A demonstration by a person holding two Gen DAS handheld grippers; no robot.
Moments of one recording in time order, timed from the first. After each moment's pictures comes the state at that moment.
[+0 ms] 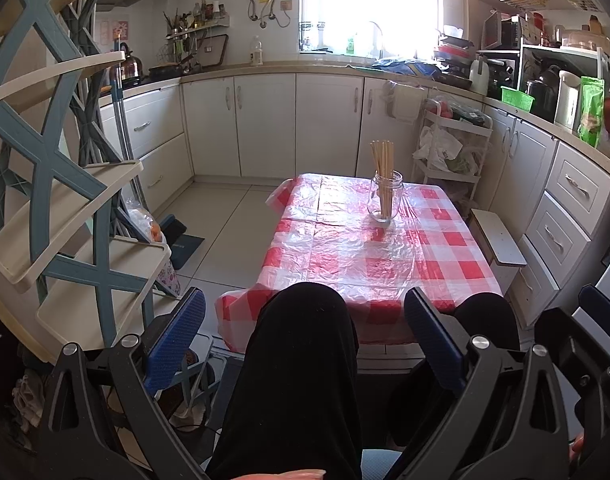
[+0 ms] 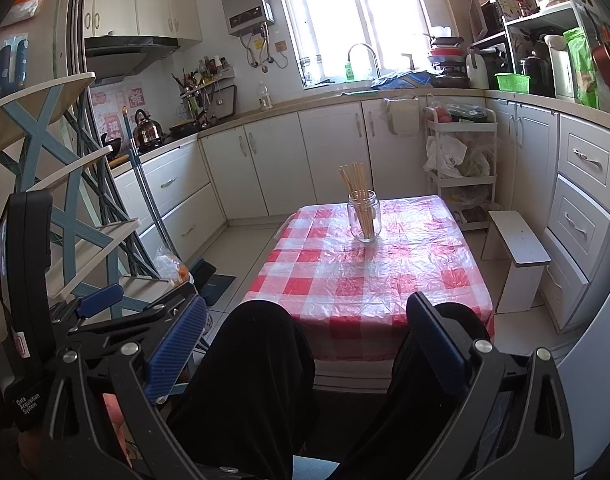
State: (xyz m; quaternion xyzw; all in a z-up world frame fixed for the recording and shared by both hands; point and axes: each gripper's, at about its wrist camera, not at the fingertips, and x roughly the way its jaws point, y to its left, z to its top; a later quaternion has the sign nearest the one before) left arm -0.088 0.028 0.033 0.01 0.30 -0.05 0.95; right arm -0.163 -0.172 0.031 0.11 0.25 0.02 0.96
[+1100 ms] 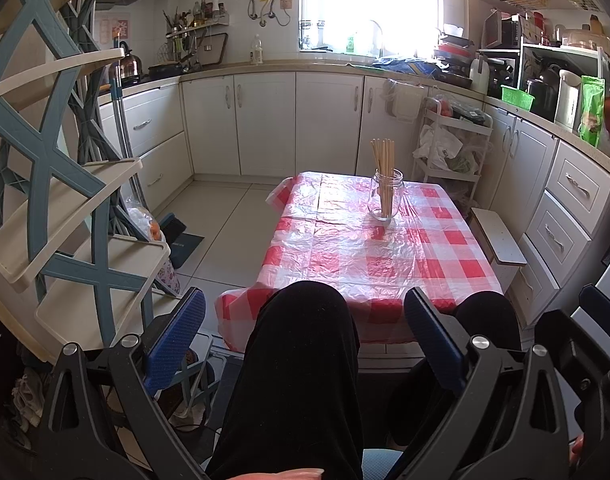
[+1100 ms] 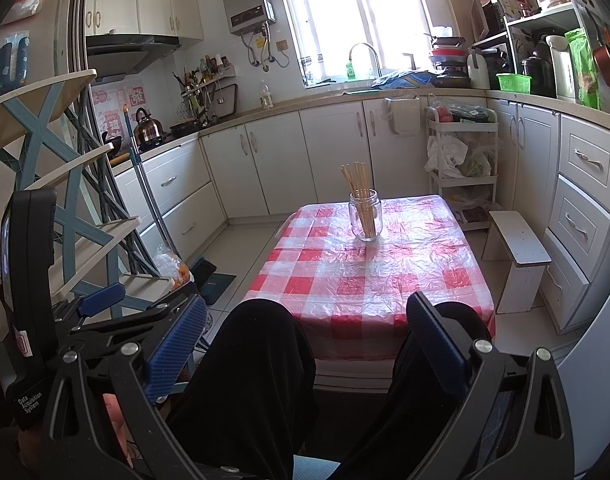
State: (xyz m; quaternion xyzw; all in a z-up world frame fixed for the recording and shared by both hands) left arm -0.085 0.029 0.031 0.01 0.30 -0.05 0.95; right arm -0.162 -0.169 0.031 0.11 0.25 0.02 0.96
